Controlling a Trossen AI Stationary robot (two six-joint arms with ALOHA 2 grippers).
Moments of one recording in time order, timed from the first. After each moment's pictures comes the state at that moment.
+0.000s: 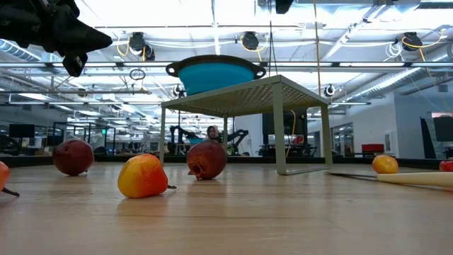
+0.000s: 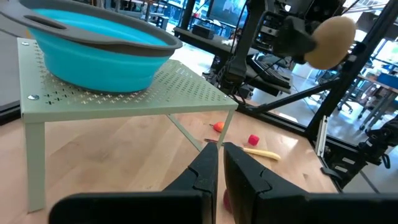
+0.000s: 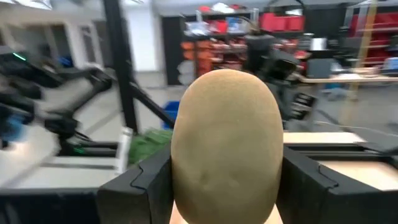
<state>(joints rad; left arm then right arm) -0.11 0.23 0.27 -0.13 -0.22 -0.35 0.28 1.39 0.82 0.63 0.18 0.05</state>
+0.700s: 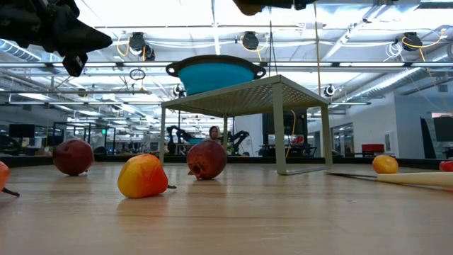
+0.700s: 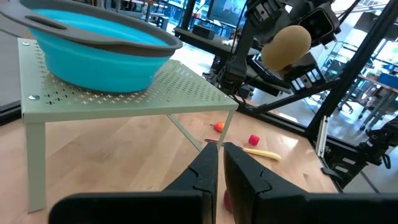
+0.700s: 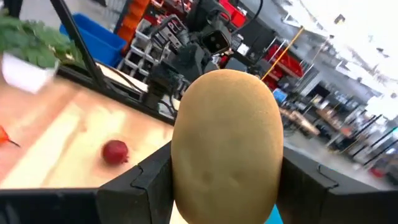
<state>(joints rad) -0.11 0.23 0.27 -0.13 -0.22 -0.35 0.28 1.39 0.82 0.52 0.48 -0.53</state>
